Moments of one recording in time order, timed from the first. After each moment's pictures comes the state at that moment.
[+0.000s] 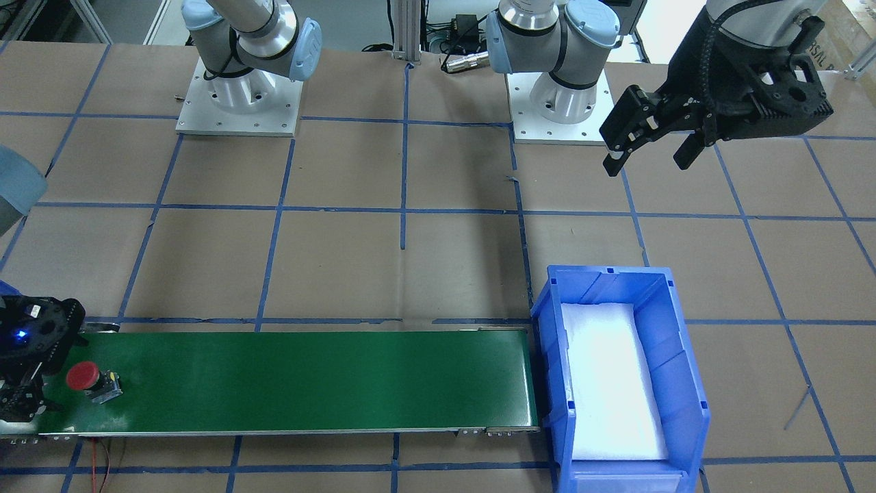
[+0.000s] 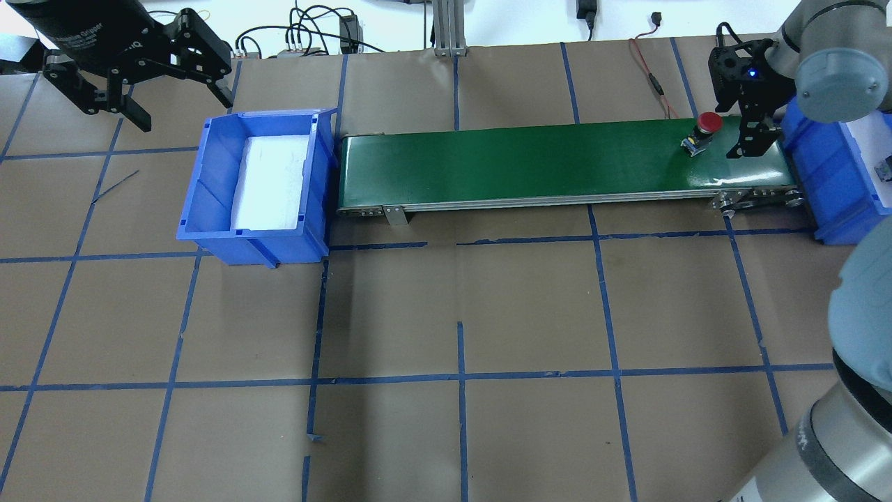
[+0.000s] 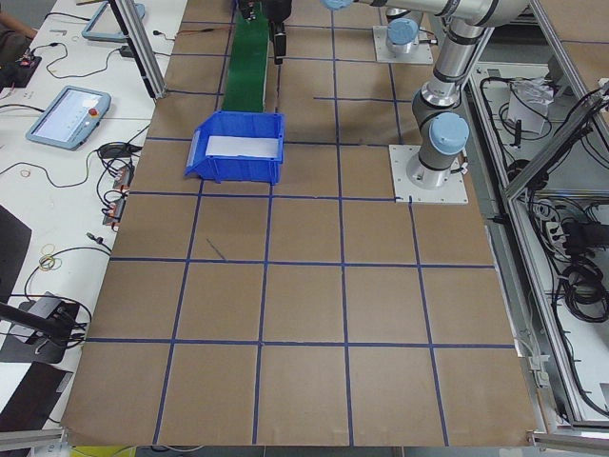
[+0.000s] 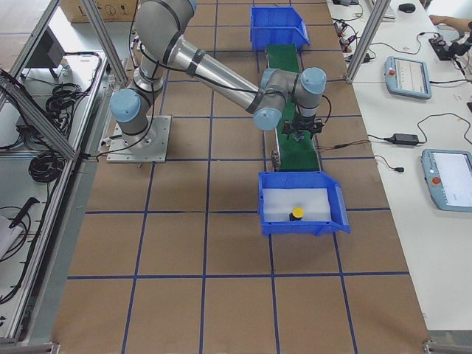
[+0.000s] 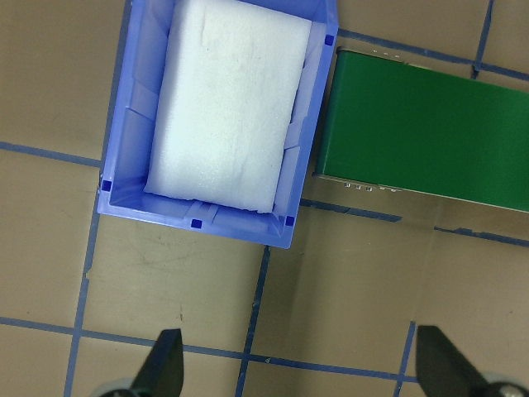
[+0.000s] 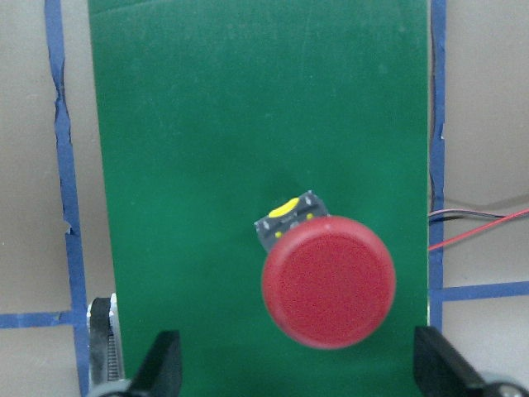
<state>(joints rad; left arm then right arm) -1.47 -1.60 -1.38 -1.68 1.49 -0.11 1.23 -1.08 1.51 -2.06 -1.51 -1.88</state>
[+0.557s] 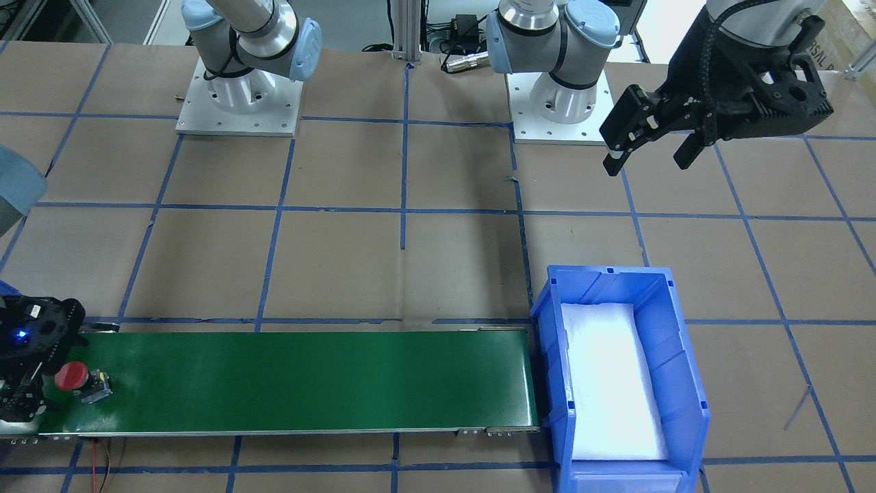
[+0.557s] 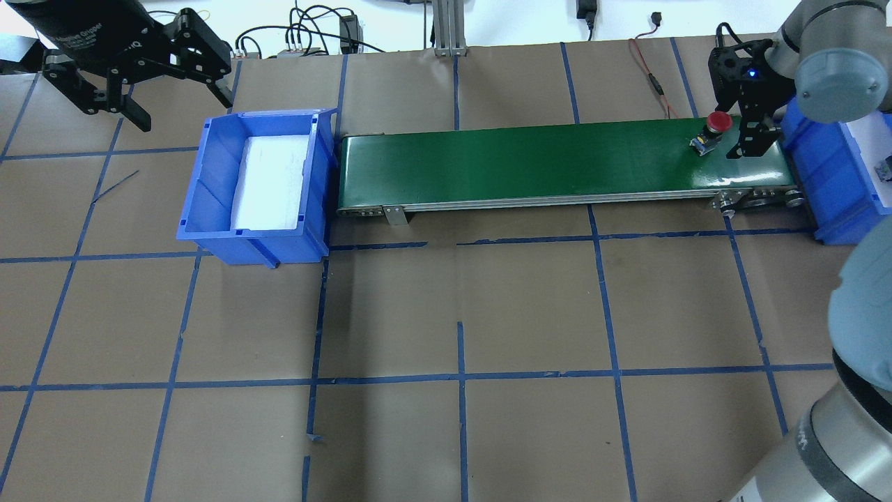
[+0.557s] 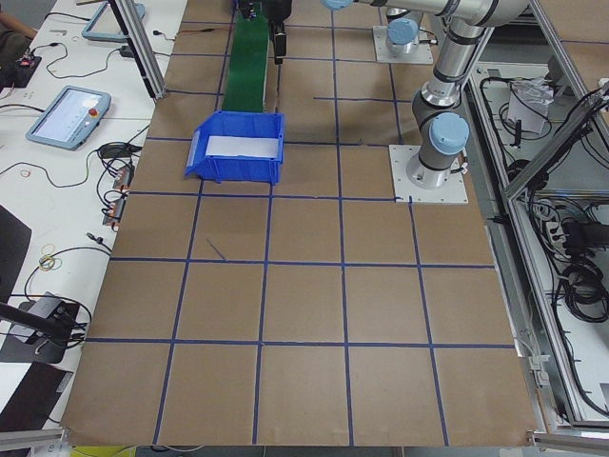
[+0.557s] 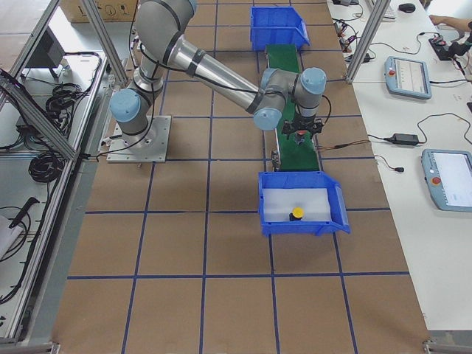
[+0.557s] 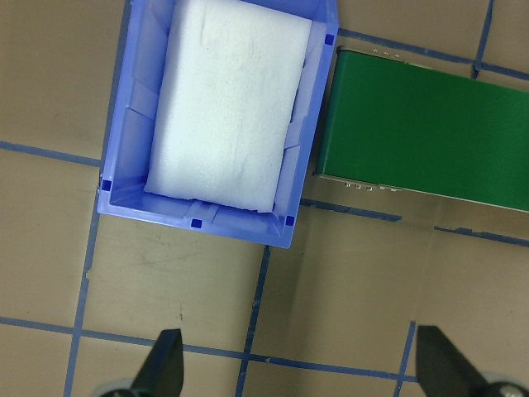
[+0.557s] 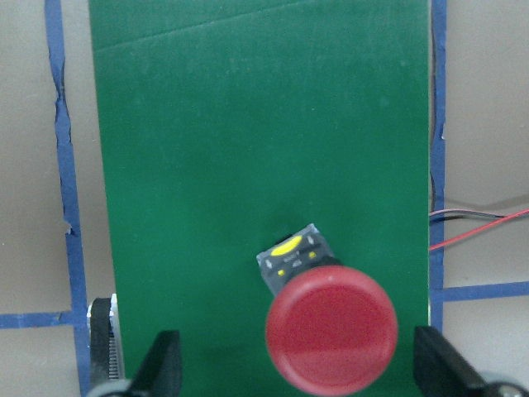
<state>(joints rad) -1.47 -1.60 -1.38 -1.68 1.49 -0.11 1.23 -1.08 1.51 -2.06 -1.51 -1.88</state>
